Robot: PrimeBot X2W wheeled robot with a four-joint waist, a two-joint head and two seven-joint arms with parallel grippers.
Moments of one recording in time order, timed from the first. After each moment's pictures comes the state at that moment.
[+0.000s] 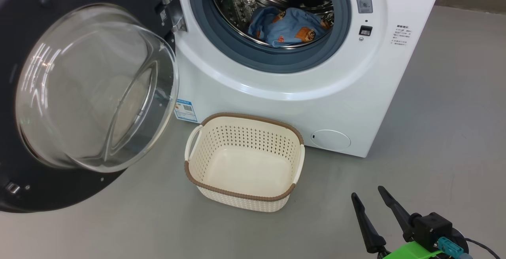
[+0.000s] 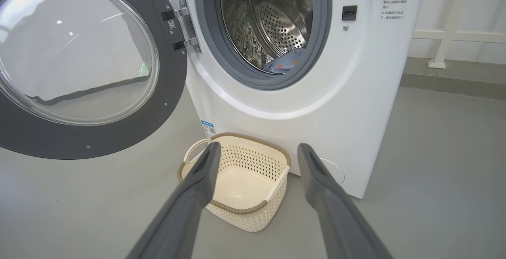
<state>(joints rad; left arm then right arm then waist) -0.07 0.11 0.47 0.10 -0.59 -0.01 -0.24 0.00 -0.09 0.11 0.21 0.20 0.13 -0.24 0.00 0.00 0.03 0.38</state>
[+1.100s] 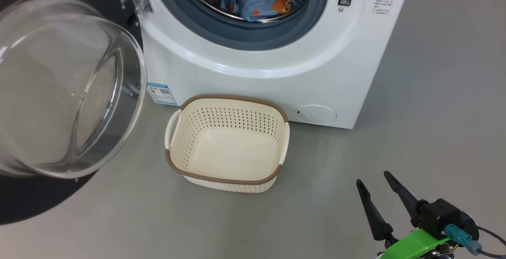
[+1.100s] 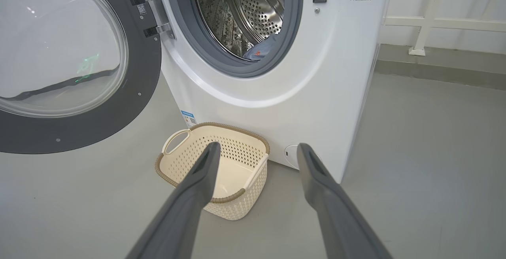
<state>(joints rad) -0.55 0.43 0.76 0.72 -1.17 -0.10 0.21 -0.02 -0.14 0.11 0.14 0.19 0.13 -0.19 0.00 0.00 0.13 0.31</state>
